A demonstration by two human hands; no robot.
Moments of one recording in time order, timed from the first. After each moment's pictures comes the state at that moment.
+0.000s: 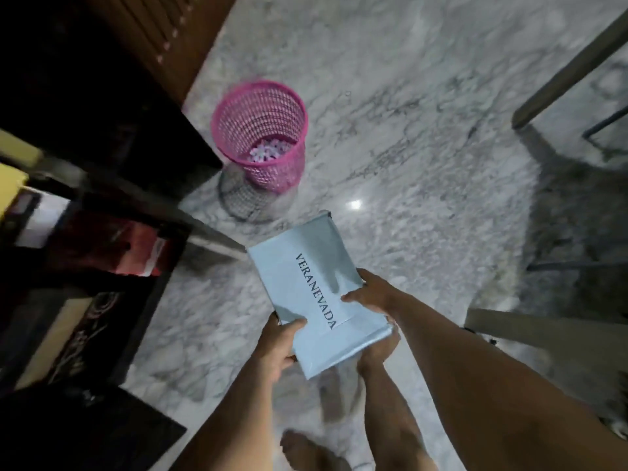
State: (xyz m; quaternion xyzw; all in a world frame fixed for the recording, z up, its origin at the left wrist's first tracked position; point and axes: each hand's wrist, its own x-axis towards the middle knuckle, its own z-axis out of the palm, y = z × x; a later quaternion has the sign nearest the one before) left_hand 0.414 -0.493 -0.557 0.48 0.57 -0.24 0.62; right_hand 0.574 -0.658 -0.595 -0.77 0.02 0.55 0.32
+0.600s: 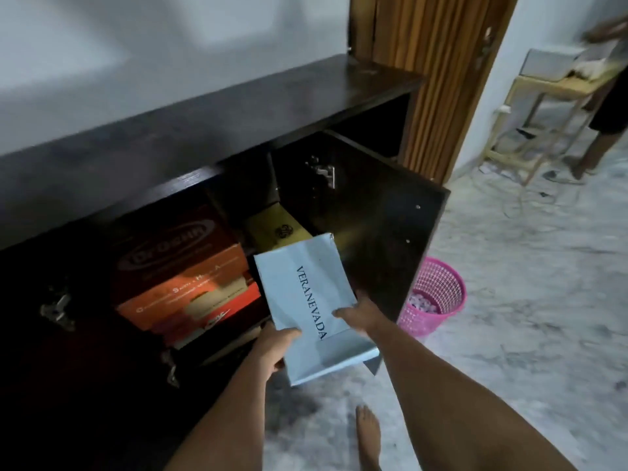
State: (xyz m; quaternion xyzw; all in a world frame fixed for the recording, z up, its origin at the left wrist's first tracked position) left_hand 0.212 -0.233 -0.227 0.49 0.61 0.09 0.62; right_hand 0.401 -0.293 -0.238 -0.78 -0.21 0.47 0.35
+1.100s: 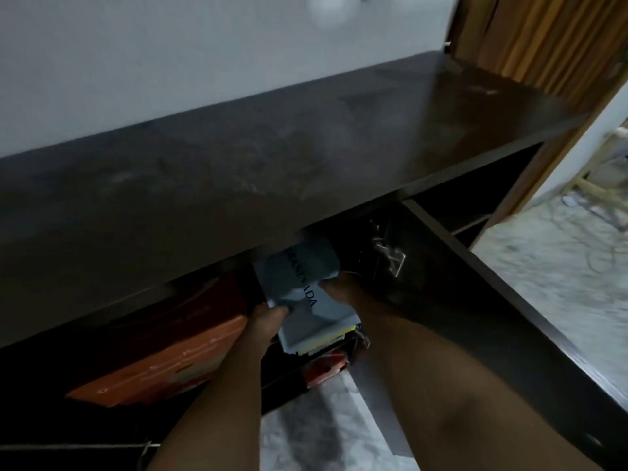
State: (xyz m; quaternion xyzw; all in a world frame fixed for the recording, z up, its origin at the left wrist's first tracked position) left_hand 0.317 0.055 -0.267 0.43 0.67 0.14 0.58; right_hand 0.501 0.052 -0.270 -0.78 -0.39 0.45 0.19
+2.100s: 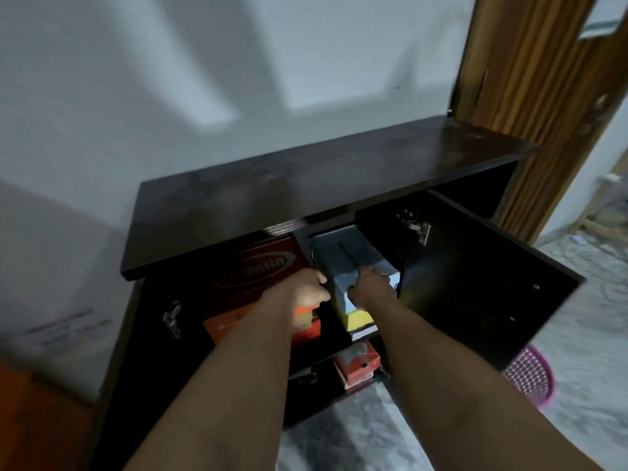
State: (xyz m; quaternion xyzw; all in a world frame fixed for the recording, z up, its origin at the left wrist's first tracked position) left_hand 0.178 -0.063 -0.105 0.75 0.53 -0.01 0.39; right_hand 0.344 -0.100 -0.160 -0.85 -0.48 0.21 0.10
